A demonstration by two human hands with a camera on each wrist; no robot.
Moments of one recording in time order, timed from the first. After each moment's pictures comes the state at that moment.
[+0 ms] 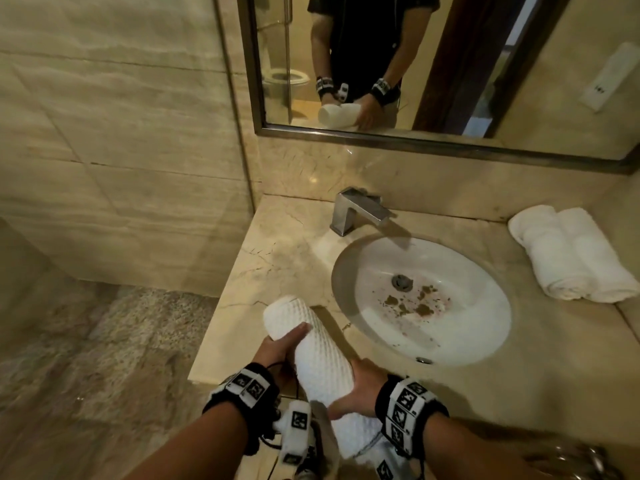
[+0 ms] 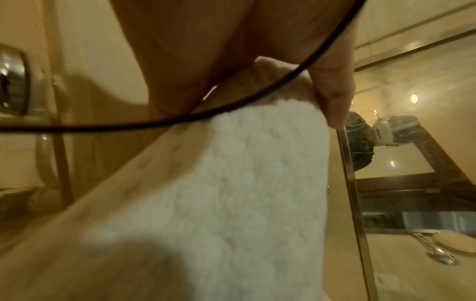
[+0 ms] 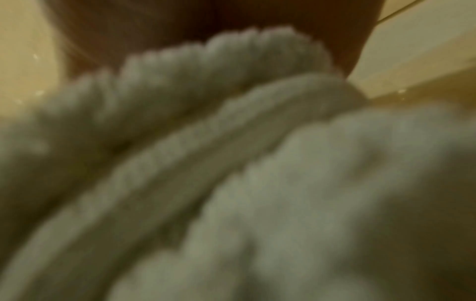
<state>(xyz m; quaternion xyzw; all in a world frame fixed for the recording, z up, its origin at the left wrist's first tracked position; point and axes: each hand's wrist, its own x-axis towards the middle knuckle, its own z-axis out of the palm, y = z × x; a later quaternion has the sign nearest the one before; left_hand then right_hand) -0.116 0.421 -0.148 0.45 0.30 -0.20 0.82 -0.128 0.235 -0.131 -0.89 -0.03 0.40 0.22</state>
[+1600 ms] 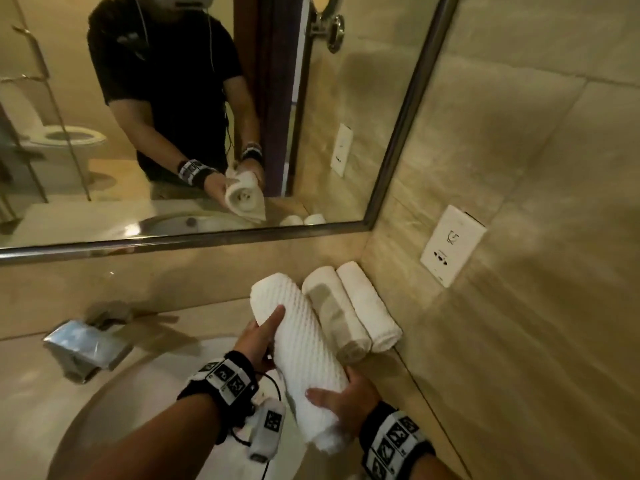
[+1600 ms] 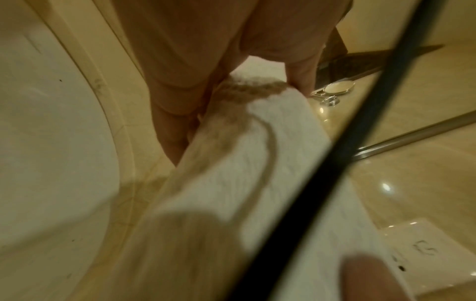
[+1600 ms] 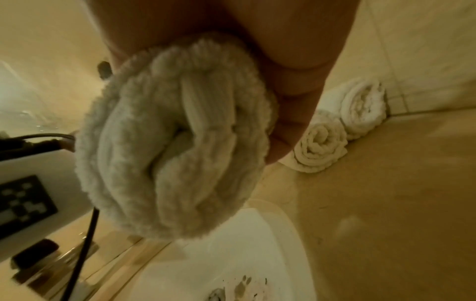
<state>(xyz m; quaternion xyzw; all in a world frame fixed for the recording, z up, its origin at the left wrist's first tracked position) 0.119 0.038 -0.056 0.54 0.10 -0.31 0.78 -0.016 -0.111 -0.046 -0.78 0.31 0.12 0.53</state>
